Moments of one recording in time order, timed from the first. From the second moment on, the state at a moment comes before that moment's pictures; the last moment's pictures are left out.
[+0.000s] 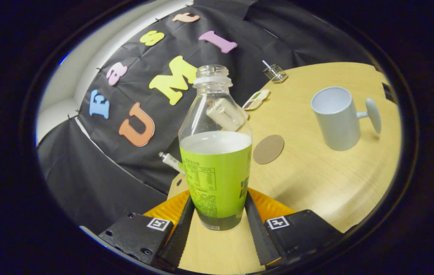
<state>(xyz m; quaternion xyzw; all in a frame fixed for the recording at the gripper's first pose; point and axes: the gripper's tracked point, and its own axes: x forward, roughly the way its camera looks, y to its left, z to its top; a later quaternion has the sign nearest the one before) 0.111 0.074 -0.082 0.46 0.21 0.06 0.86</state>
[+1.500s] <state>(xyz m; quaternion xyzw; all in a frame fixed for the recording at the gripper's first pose) 0.150 0.038 -0.016 0.76 0.11 0.11 0.63</state>
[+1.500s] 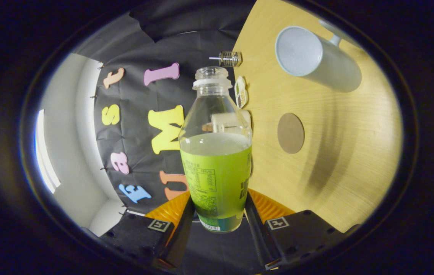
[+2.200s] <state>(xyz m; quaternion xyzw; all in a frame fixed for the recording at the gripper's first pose) 0.157 0.014 -0.004 0.81 0.07 0.11 0.57</state>
